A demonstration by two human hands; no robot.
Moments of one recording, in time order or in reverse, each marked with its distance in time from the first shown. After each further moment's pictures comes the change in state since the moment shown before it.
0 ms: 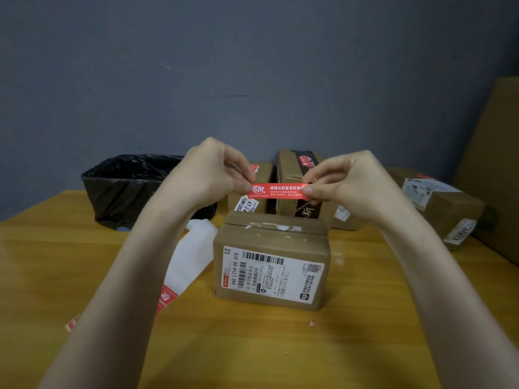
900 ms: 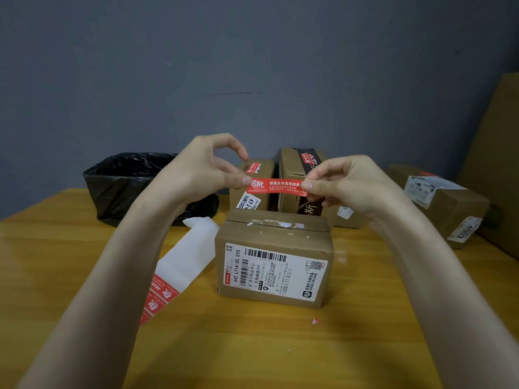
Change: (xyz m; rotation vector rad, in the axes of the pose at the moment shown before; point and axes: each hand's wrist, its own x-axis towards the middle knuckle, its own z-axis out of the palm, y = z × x) left_hand 0.001 -0.010 -0.005 -0.217 -0.044 -0.002; right_hand 0.002 0.002 0.006 0.211 -0.061 0.138
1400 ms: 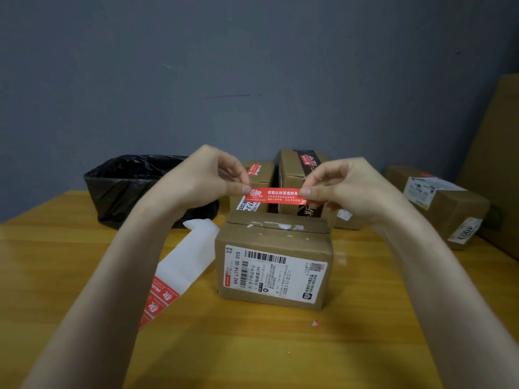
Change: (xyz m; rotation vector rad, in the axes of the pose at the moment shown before) left_hand 0.001 -0.001 0.002 0.195 -0.077 0.012; right_hand -0.001 0.000 0.000 -0.062 -0.048 -0.036
